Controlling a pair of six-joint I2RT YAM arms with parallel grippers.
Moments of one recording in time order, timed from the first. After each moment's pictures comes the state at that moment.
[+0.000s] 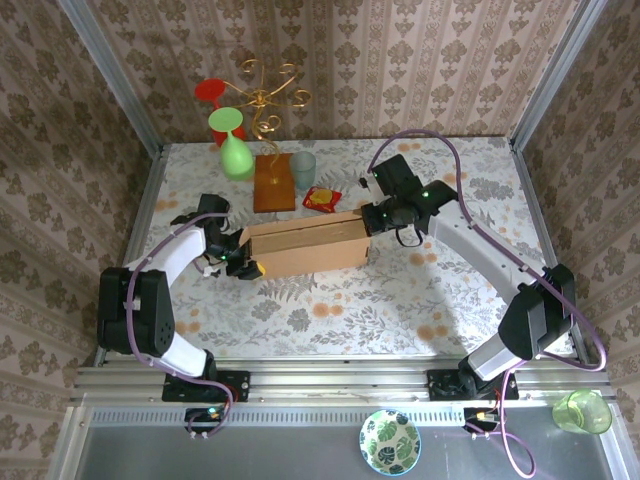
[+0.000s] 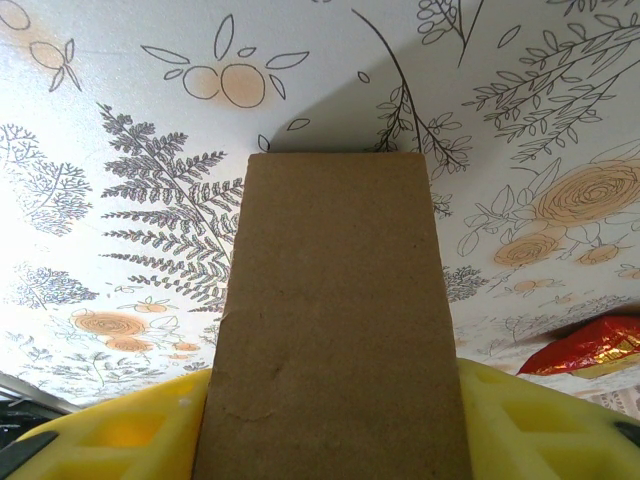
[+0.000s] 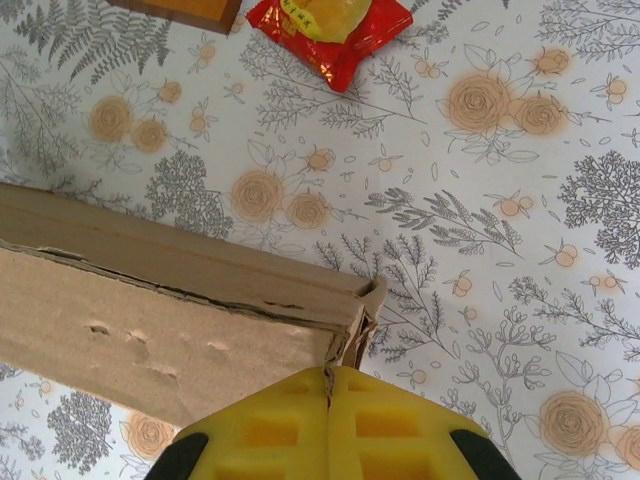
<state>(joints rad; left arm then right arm) -0.17 1.53 0.95 -0.74 0.54 -1.90 0.52 1.55 1.41 -0.82 -0.04 0.21</state>
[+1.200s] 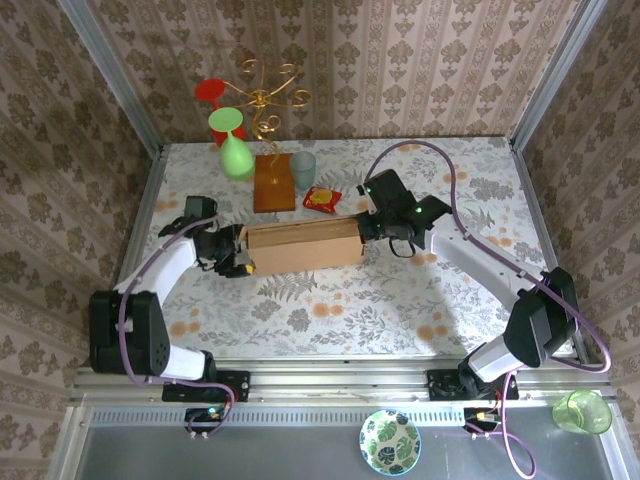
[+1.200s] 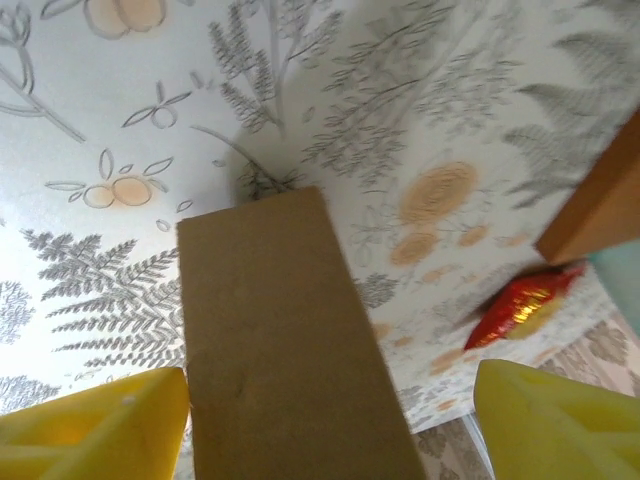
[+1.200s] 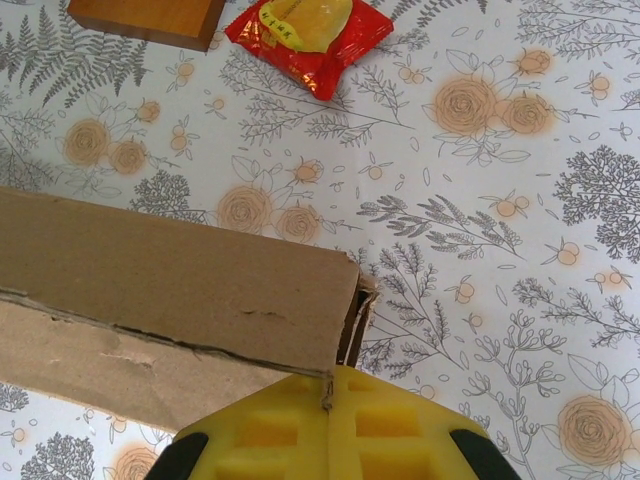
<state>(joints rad) -0.11 1.37 0.87 -0.61 0.42 -1.72 0.58 1.52 1.30 -0.70 0.07 0.28</state>
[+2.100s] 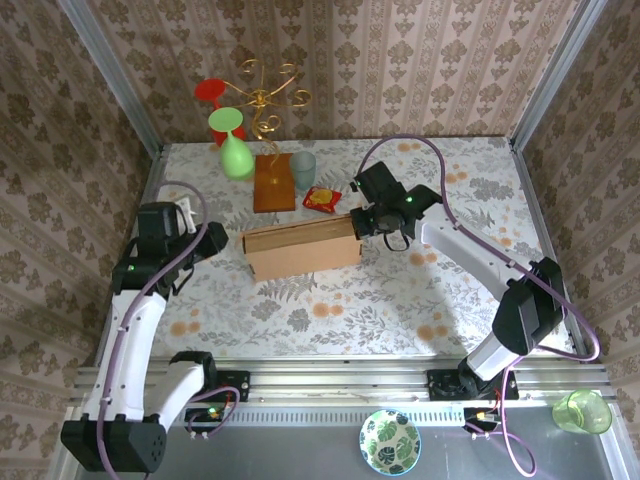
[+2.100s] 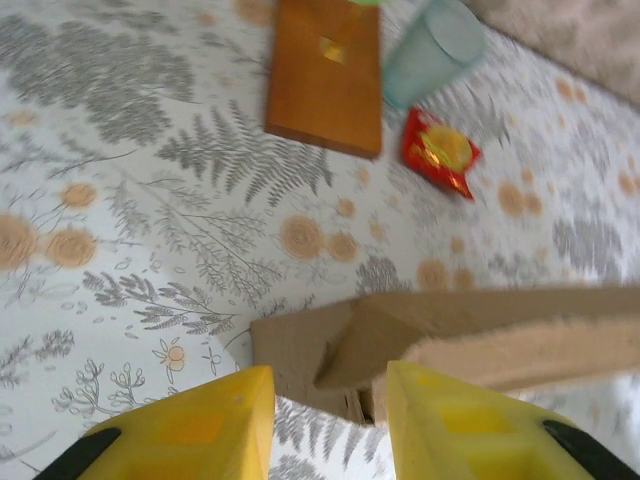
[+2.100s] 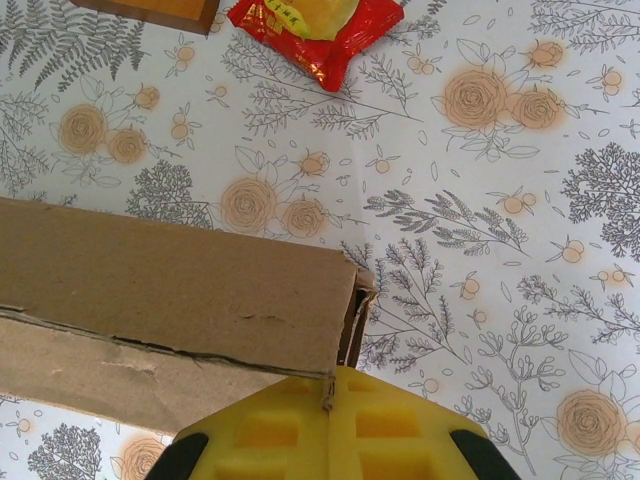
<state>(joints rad) -0.10 0.89 0.97 -0.80 0.27 -0.35 0.60 1.60 1.43 -0.81 0.08 0.28</state>
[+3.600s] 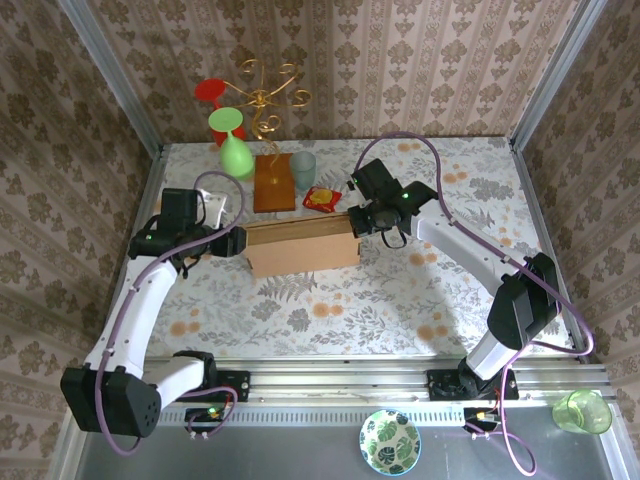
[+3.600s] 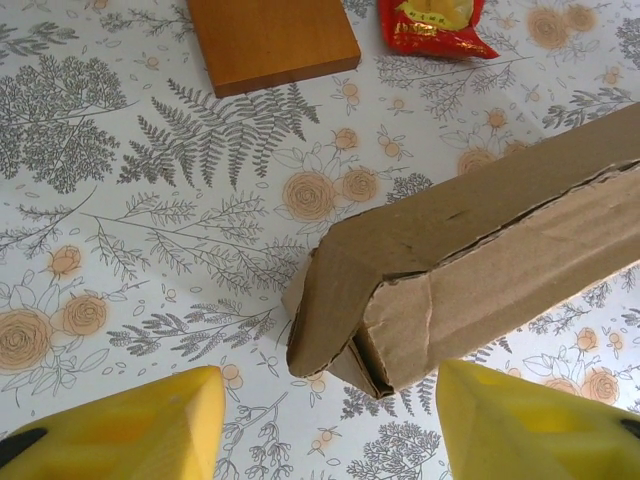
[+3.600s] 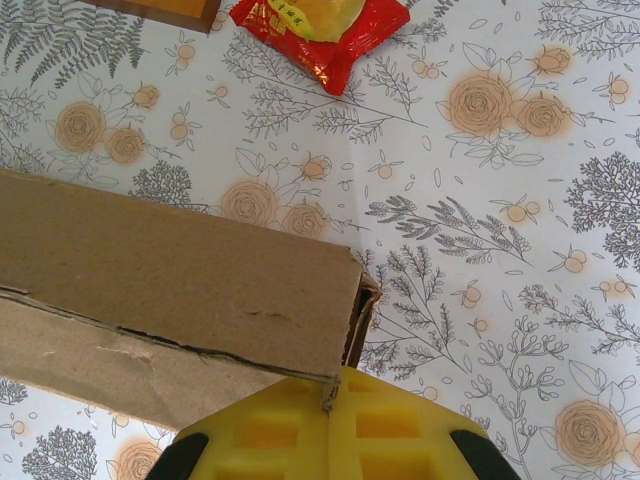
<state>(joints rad) -0.17 1.10 1.04 -0.84 0.26 0.03 0.59 1.64 1.46 -0.83 0.07 0.27</state>
